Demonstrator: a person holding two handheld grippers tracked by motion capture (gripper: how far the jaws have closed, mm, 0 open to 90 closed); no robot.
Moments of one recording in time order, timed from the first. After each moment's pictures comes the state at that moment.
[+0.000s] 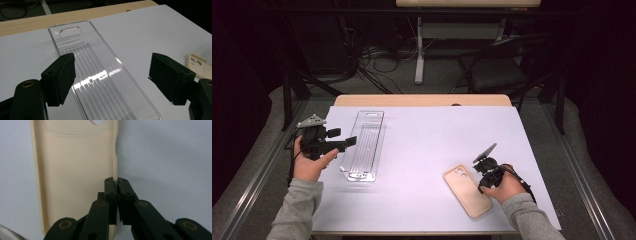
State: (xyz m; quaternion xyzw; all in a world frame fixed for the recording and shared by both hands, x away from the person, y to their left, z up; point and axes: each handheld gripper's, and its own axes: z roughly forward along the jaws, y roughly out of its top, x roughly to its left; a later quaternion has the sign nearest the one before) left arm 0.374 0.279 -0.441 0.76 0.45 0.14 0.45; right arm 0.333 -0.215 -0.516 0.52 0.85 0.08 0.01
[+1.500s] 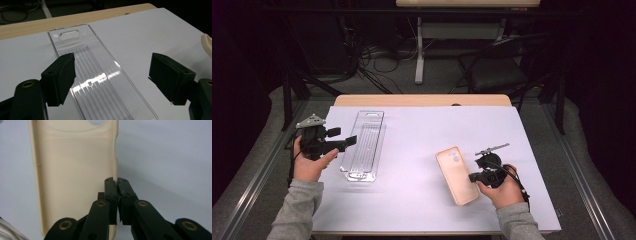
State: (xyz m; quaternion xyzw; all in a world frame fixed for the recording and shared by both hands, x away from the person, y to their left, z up) left arm 0.371 0.278 -0.438 0.75 0.44 0.15 0.46; right arm 0.313 -0.206 -0.483 0.53 0.80 0.27 0.07
